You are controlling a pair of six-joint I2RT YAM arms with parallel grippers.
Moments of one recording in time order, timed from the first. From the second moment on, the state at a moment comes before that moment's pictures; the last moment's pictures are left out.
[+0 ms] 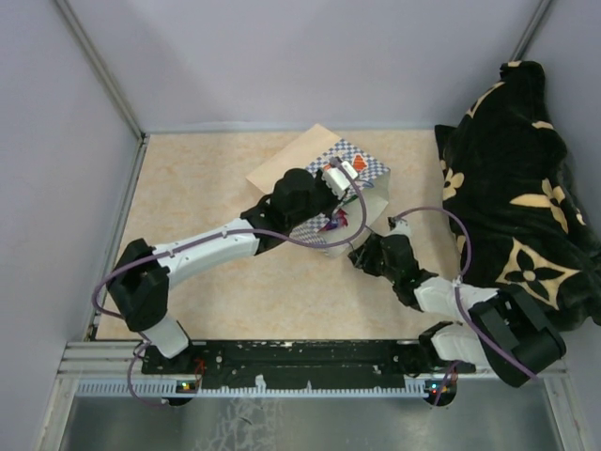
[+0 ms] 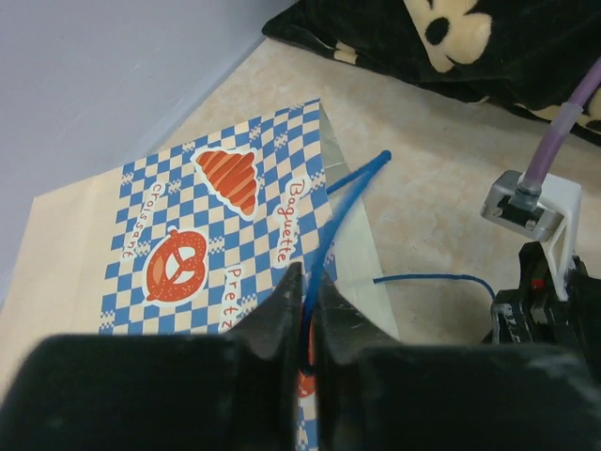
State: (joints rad) left arm -0.91 1.66 1.25 0.25 -0.06 0.24; right arm 0.50 1.22 0.27 0.39 0.04 0.79
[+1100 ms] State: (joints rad) left arm -0.49 1.29 0.89 -0.03 -0.22 -0.58; right arm 0.50 0.84 0.67 0.08 0.09 0.37
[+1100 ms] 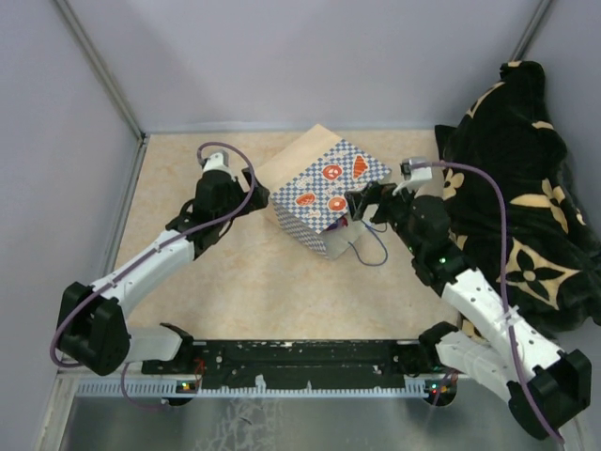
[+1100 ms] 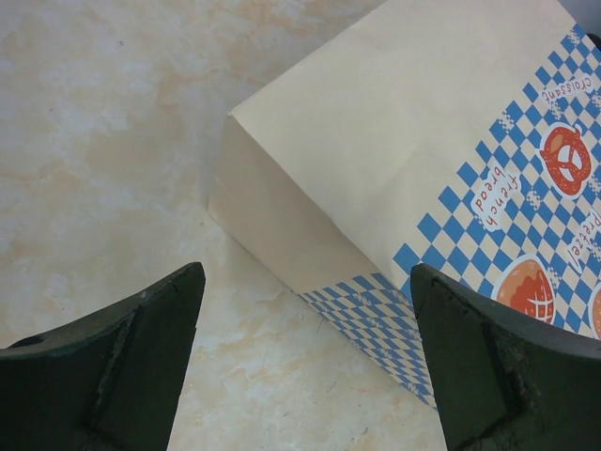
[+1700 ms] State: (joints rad) left arm -0.48 1.39 0.97 -0.02 -0.16 -0.59; right arm 0.43 1.06 0.93 0.07 -0.13 0.29
